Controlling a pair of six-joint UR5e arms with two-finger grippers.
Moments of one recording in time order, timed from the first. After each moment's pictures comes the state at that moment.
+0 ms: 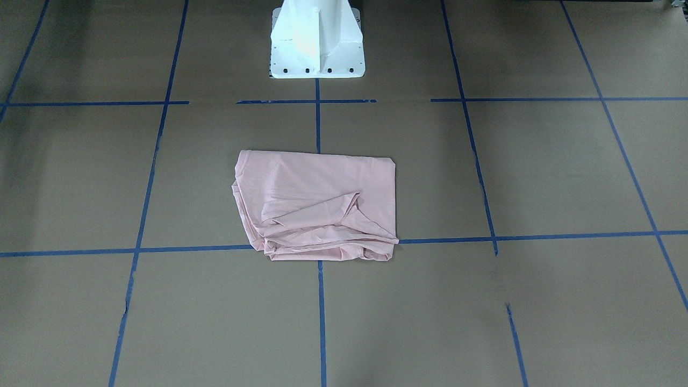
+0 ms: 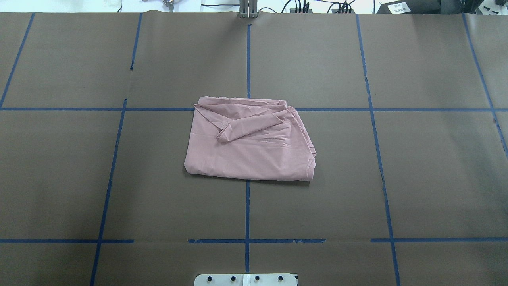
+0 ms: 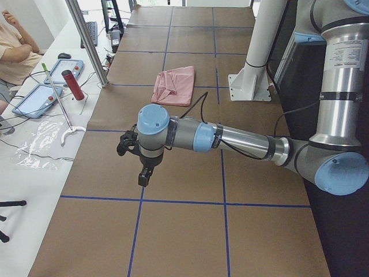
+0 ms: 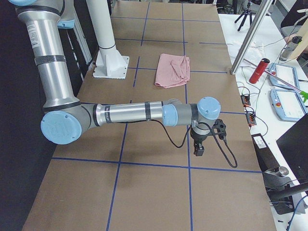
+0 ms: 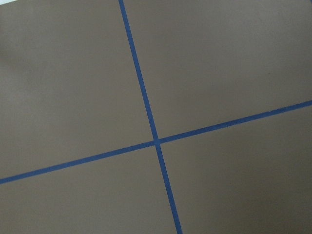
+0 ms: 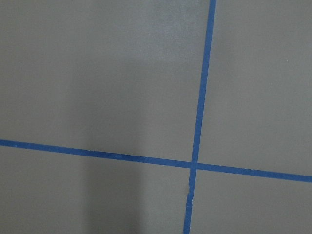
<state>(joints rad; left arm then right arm) -1.65 -1.54 -1.81 -1.56 -2.37 0.17 1.53 -1.38 1.52 -1.61 2.36 -0.01</state>
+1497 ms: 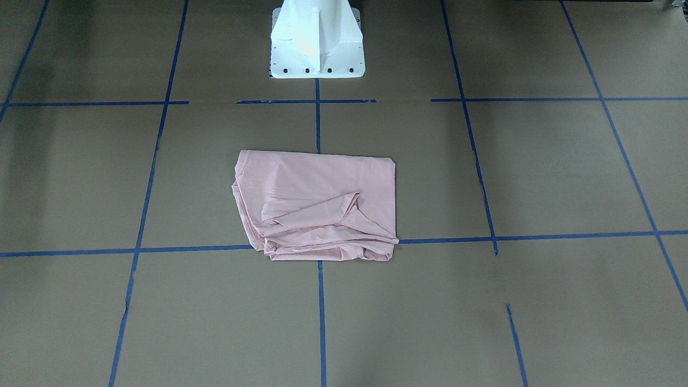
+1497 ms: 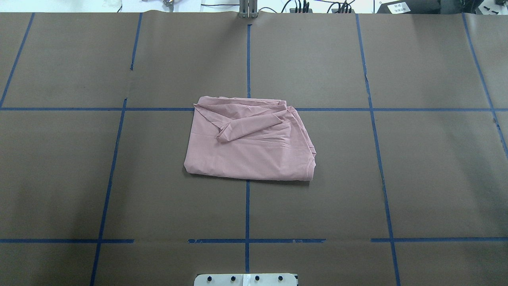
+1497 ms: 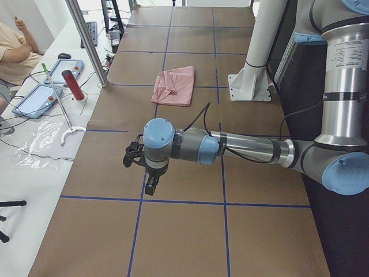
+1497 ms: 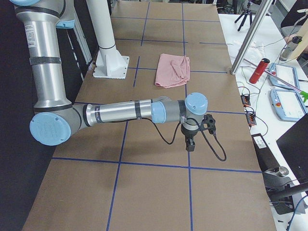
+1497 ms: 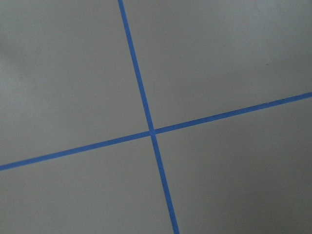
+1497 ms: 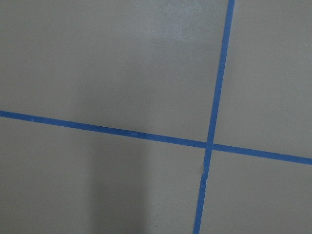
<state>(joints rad) -1.63 -1.54 -1.70 -1.63 -2.37 0.12 1.51 -1.47 1.63 -1.60 2.36 -0.01</state>
